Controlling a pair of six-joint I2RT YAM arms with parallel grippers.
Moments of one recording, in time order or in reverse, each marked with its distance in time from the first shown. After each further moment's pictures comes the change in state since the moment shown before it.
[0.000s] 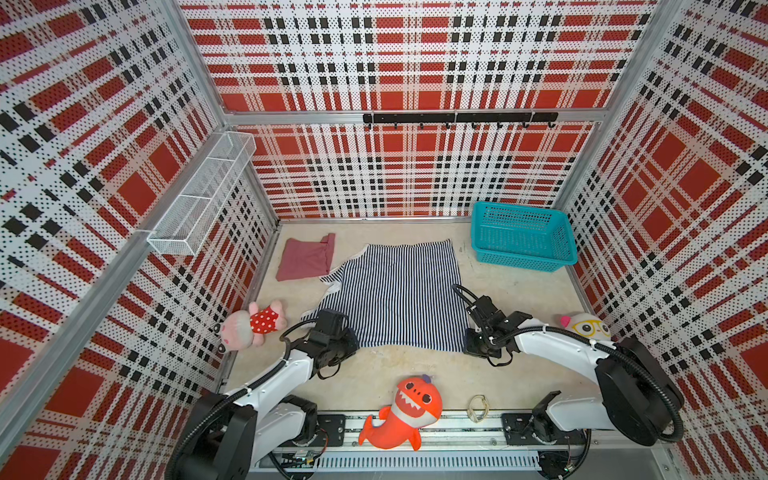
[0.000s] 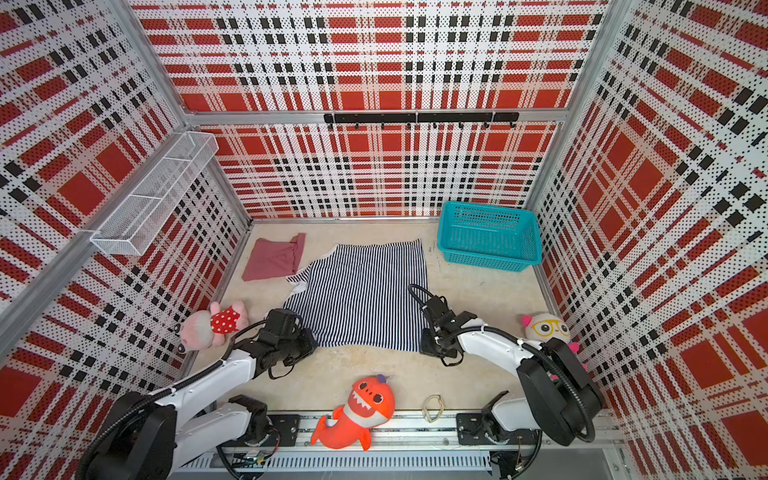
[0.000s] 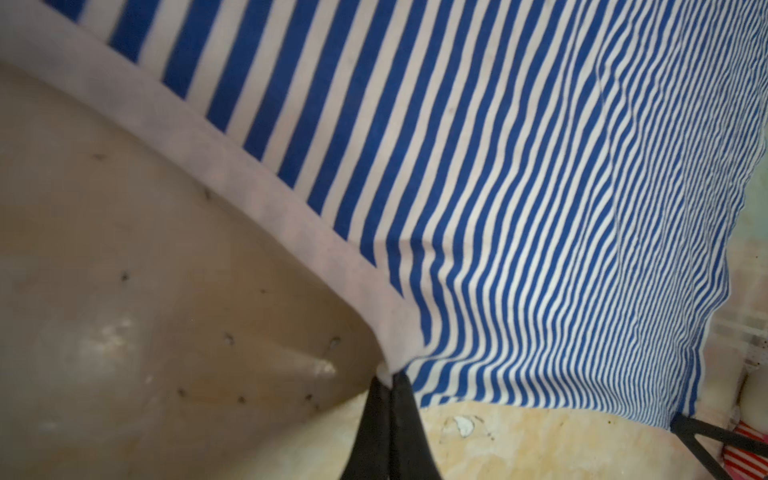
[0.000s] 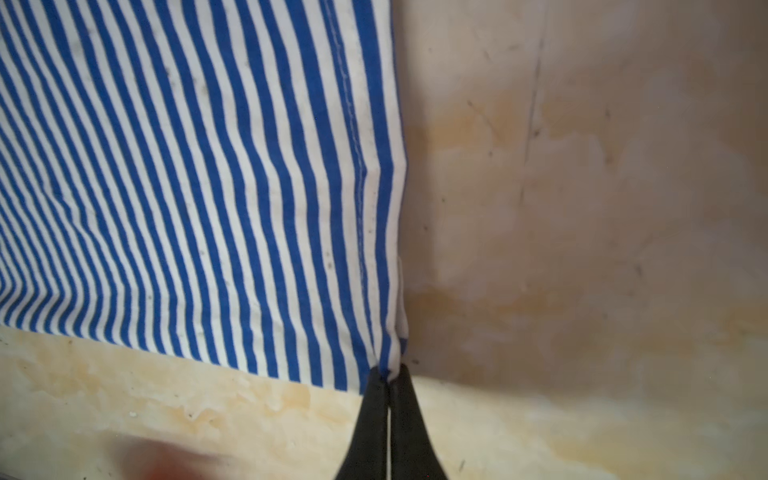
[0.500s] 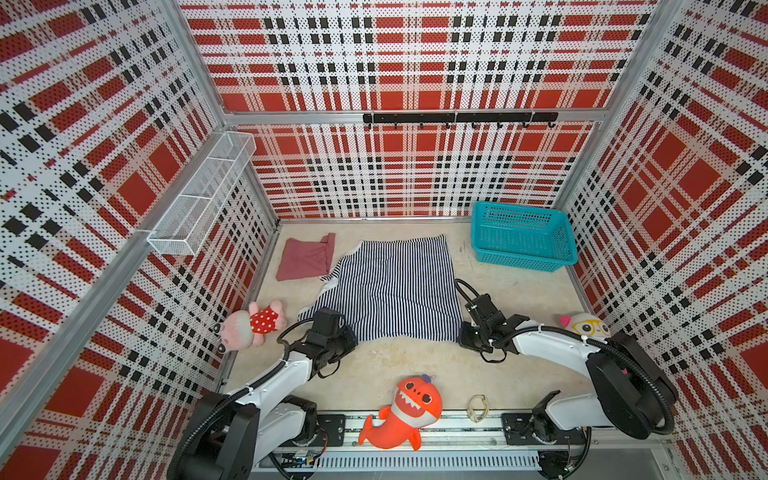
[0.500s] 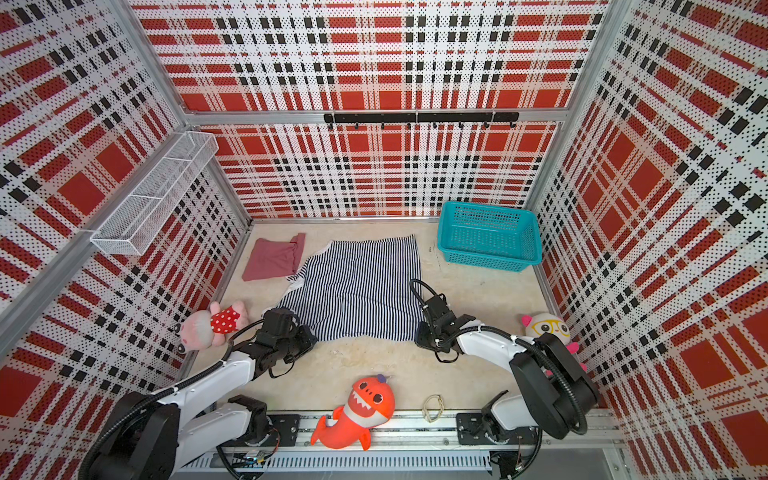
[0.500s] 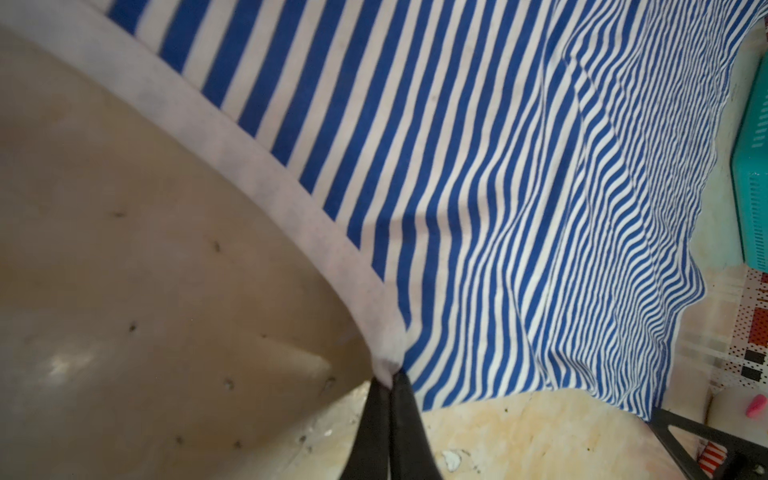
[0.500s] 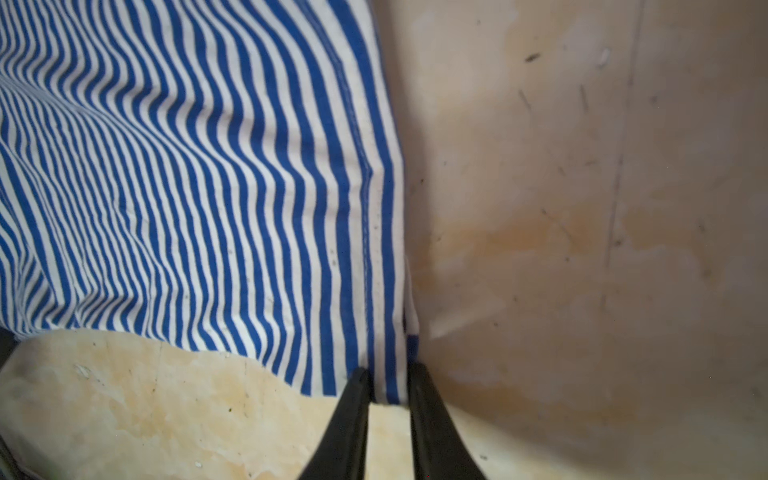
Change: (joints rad) left arm 0.050 0.003 -0.032 0.108 0.006 -0.015; right arm -0.005 0.047 -0.055 0.281 -0.019 0.074
